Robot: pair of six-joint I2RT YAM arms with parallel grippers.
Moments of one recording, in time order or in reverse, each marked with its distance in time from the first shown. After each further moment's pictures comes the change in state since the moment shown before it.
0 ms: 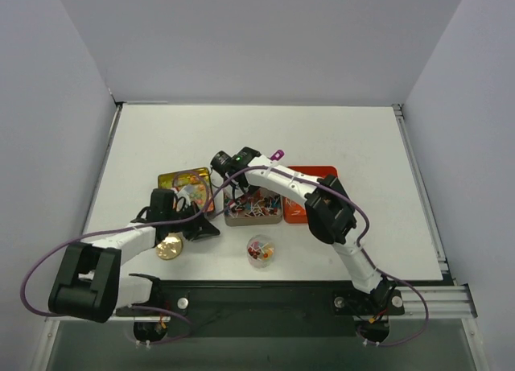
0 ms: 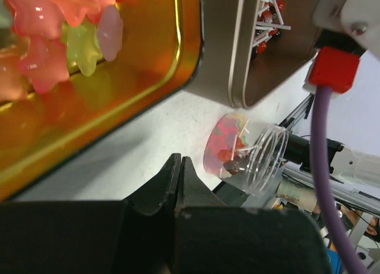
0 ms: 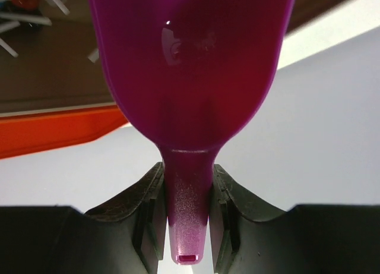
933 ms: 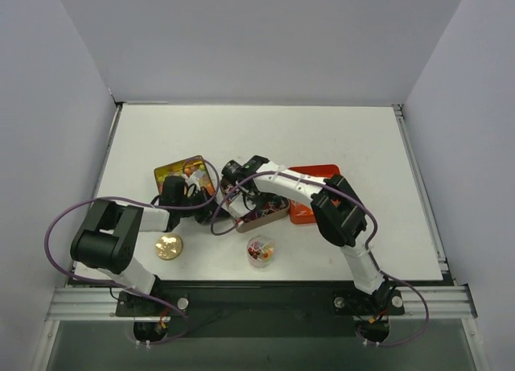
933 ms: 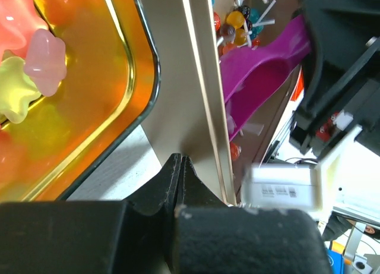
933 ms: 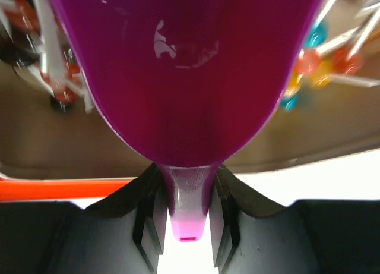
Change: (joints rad) left arm -0.050 0.357 0.111 0.415 0.013 -0.109; right arm -0.011 -0.096 -0.251 0.079 -0.287 -0.138
